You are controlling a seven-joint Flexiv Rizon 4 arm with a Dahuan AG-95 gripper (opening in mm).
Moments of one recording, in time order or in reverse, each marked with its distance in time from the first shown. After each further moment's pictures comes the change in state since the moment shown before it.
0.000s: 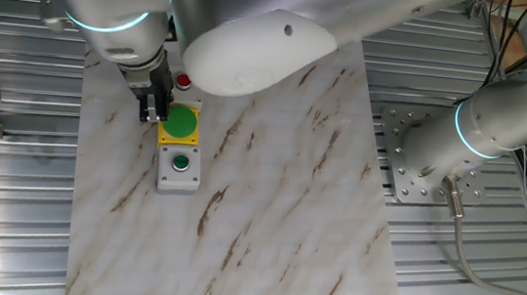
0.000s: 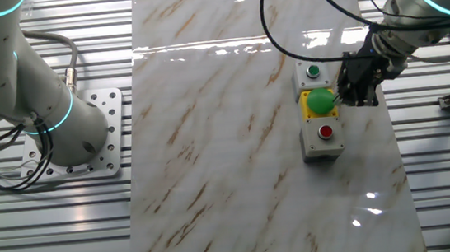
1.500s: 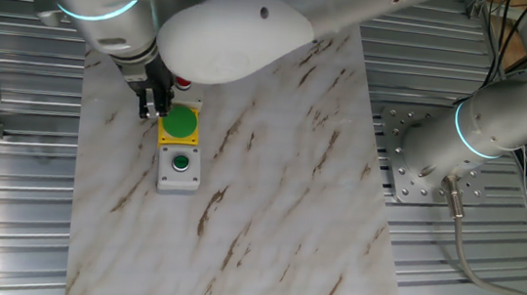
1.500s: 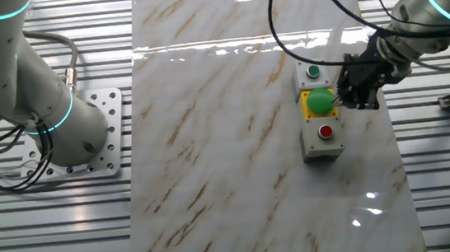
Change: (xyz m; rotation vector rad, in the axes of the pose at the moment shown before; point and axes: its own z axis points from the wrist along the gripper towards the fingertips) arm 0.003 -0.004 0.000 -0.017 0.052 -0.020
